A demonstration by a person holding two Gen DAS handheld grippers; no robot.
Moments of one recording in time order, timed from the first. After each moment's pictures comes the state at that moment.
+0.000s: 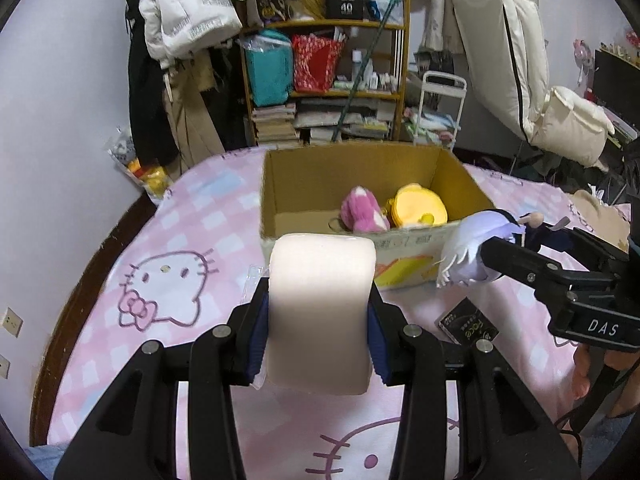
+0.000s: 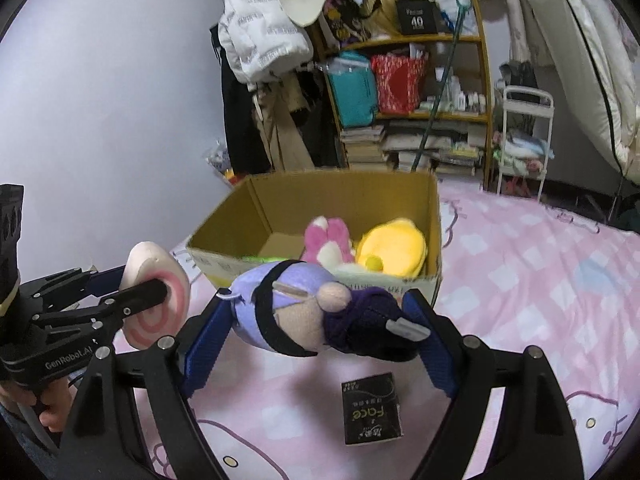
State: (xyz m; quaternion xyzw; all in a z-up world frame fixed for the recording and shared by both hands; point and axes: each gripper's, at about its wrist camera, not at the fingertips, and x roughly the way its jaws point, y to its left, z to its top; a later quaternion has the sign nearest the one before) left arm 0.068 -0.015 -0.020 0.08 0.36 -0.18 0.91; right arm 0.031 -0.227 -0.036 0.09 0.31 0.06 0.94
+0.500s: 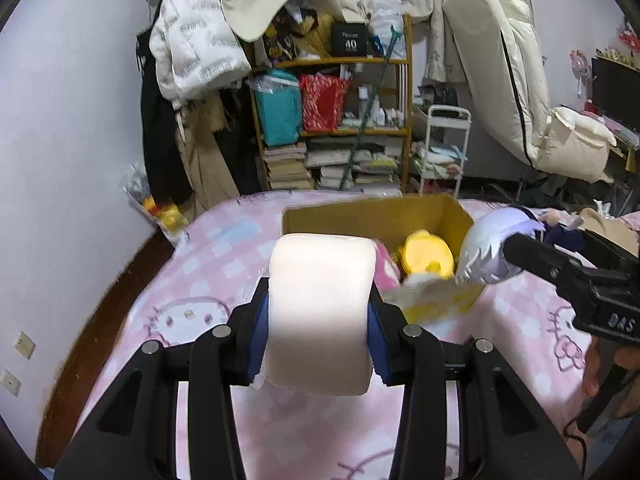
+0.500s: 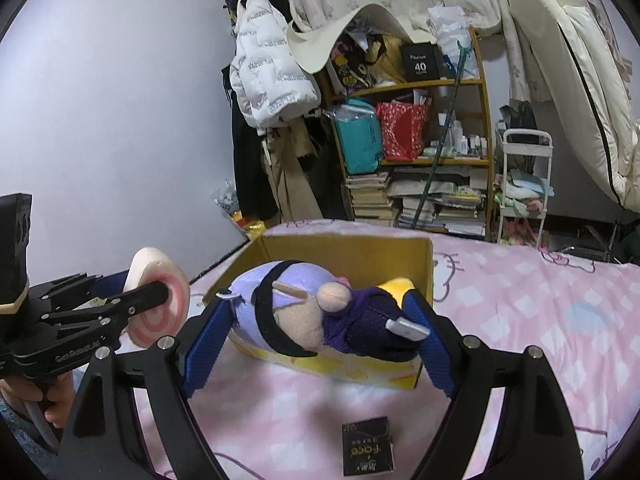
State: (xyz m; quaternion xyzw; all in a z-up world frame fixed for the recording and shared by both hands) left arm 0.073 -0.018 0.018 0.10 0.29 -0.16 0.94; right arm 0.026 -0.235 -0.001 0.10 0.24 0.07 0.96
